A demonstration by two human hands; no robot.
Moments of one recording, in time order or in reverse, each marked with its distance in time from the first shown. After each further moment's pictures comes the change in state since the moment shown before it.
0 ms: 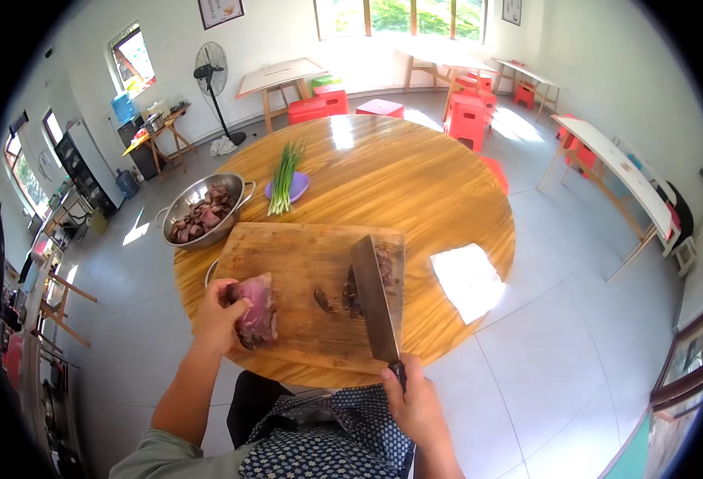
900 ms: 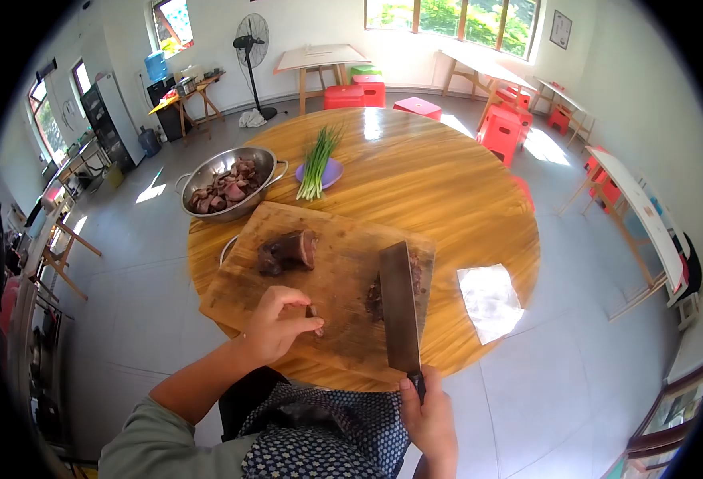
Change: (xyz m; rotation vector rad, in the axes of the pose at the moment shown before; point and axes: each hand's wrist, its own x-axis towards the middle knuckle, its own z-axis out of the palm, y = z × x) left_hand -0.034 0.030 0.045 0.655 -0.344 1.065; right_hand 0.007 -0.013 -0.010 -0.045 -0.080 0.180
